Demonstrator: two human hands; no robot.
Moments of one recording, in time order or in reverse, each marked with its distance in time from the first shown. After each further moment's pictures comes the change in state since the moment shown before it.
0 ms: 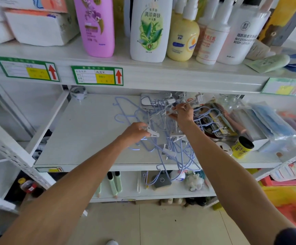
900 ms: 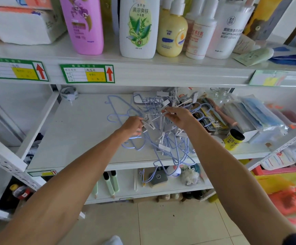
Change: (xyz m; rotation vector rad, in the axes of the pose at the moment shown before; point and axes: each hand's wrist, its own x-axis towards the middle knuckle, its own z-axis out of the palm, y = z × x) left_hand 0.007 0.025 0.004 -0.407 -0.037 -0.110; right_hand -0.015 -0.008 -0.018 0.127 -0.196 0.270
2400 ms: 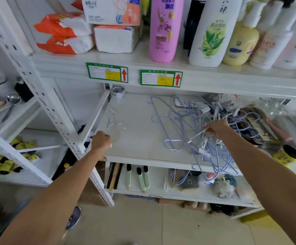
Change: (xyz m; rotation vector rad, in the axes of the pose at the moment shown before) left_hand -0.083 -0.140 -0.226 0.413 0.668 -0.159; right_hand 0.026 0.030 0.002 -0.599 0.374 0.034
